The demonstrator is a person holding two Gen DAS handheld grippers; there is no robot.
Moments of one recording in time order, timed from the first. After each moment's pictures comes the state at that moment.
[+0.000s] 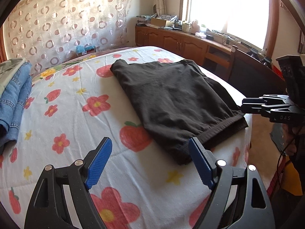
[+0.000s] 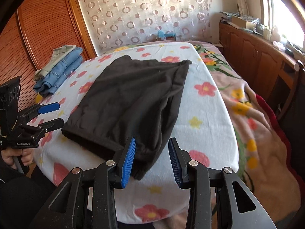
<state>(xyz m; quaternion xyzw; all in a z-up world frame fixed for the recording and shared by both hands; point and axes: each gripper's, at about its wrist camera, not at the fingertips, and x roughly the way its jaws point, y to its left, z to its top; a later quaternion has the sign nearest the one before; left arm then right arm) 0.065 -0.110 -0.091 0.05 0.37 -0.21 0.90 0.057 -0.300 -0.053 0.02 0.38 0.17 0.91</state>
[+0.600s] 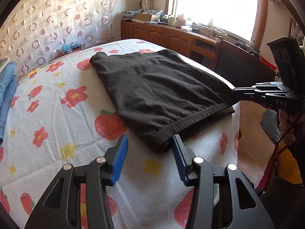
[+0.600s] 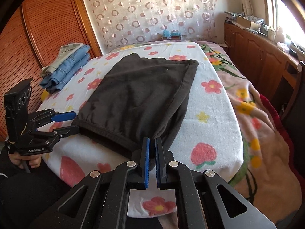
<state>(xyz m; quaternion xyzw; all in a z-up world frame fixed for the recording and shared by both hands) 0.056 -0.125 -0.105 0.06 0.38 -0.26 0.89 0.039 -0.289 -0.045 0.01 0.38 0.19 0.91</state>
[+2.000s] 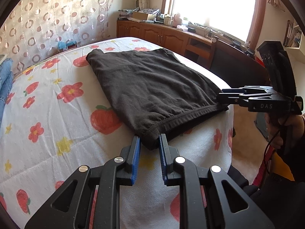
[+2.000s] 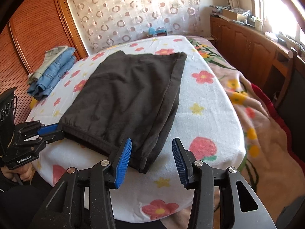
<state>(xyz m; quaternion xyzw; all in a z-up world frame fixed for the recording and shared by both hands) 0.051 -0.122 -0.107 0.05 0.39 -0.28 0.88 0.052 -0.285 -0.061 0.04 0.39 0.14 0.91</state>
